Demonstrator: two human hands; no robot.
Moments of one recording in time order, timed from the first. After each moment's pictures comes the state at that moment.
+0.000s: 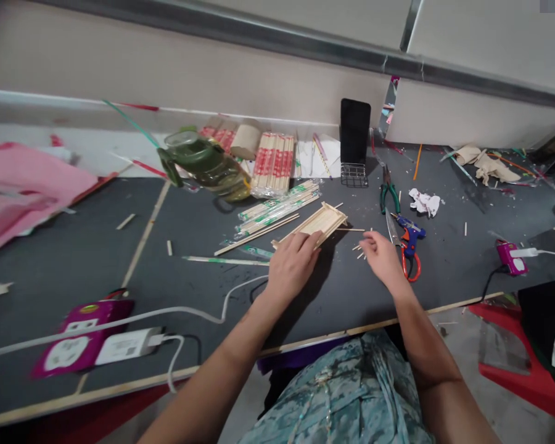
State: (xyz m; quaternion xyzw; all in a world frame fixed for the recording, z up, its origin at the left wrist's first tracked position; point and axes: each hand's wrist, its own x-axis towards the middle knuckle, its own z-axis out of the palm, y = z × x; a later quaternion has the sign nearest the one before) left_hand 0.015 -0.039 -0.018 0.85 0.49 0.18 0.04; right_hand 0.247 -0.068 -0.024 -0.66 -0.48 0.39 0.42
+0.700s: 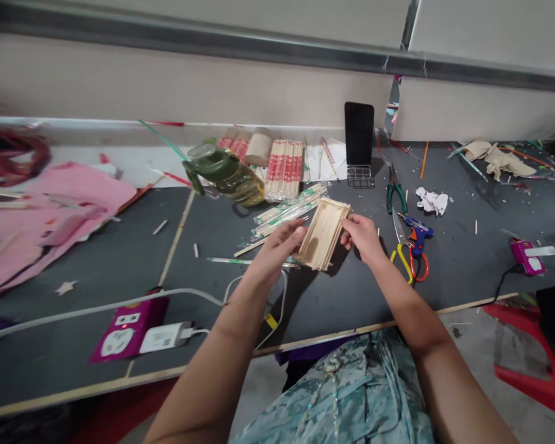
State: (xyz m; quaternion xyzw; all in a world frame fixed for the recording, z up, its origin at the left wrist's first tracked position) left_hand -0.017 0.000 -0.010 0.42 0.53 0.41 0.62; right_hand 0.184 -0.009 -0.005 -0.51 -0.31 0.62 0.50
